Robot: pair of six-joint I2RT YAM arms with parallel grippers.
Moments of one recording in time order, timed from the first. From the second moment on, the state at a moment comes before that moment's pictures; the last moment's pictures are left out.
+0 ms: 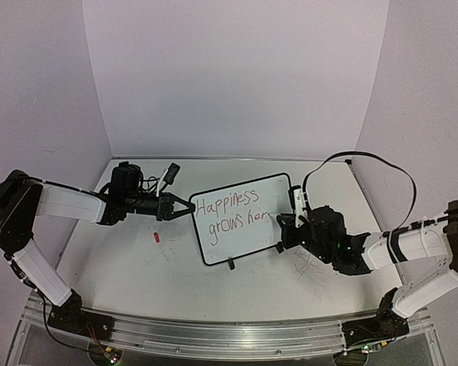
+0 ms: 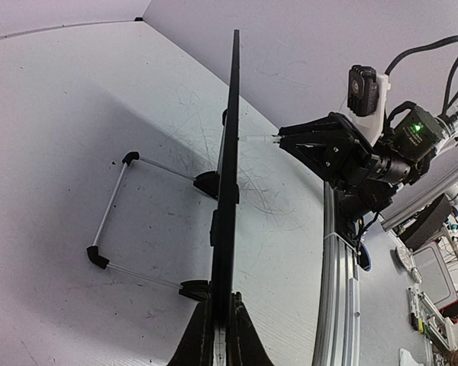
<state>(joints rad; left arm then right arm) -0.50 1.59 0.77 0.42 0.89 -0.28 0.90 1.39 0.52 0.52 0.41 0.25</state>
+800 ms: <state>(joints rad) -0.50 1.59 0.77 0.42 0.89 -0.28 0.90 1.40 0.52 0.54 0.47 0.26</state>
